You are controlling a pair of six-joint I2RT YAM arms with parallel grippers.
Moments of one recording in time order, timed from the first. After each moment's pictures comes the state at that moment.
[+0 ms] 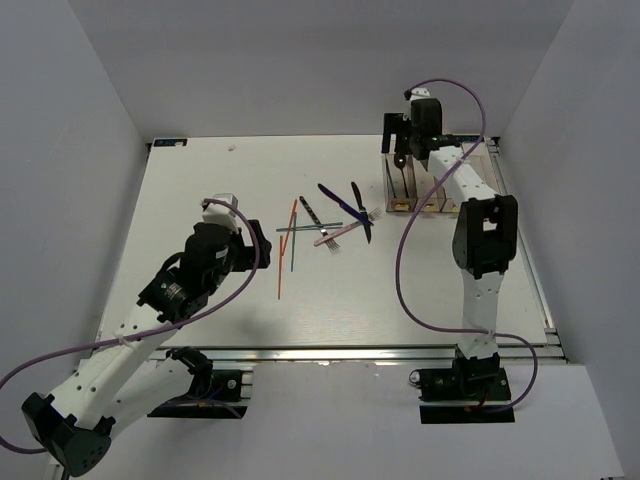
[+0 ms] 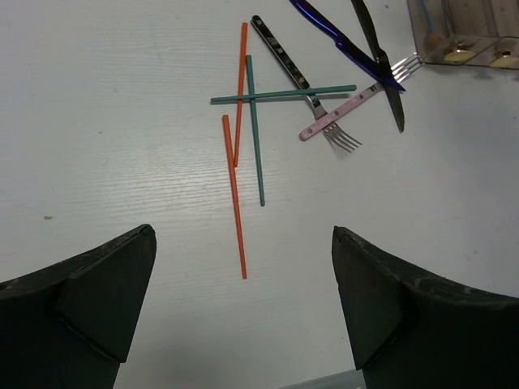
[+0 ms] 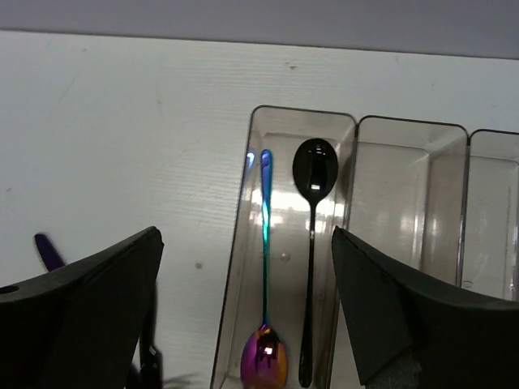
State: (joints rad) left arm -0.60 0.81 0.82 -0.49 -0.29 -0.43; right arm 0.23 2.20 1.96 -0.29 0.02 0.10
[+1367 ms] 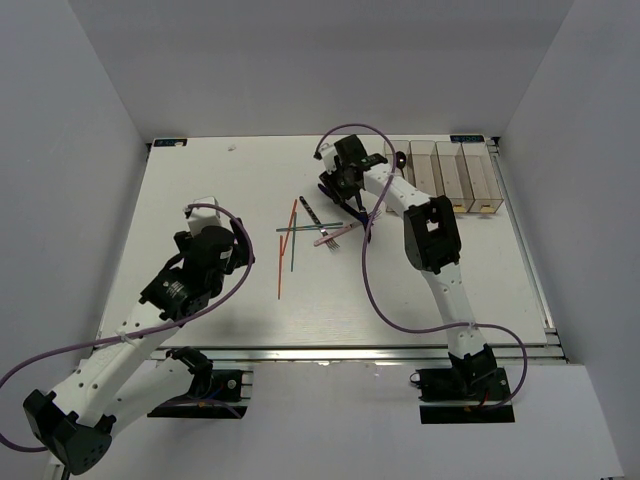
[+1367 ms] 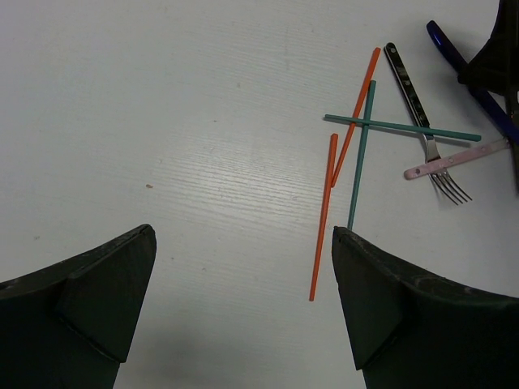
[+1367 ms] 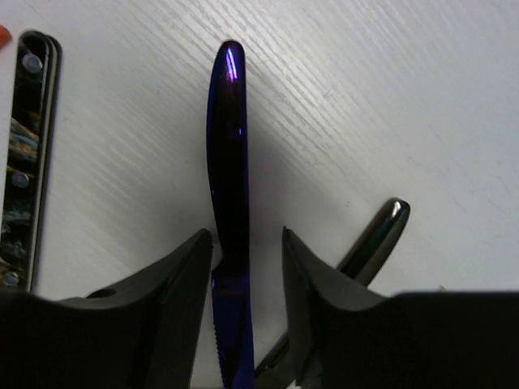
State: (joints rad) left arm -0.60 0.83 0.82 -0.61 -0.61 -0.53; right arm 0.51 2.49 2.17 -0.62 -0.12 -0.30
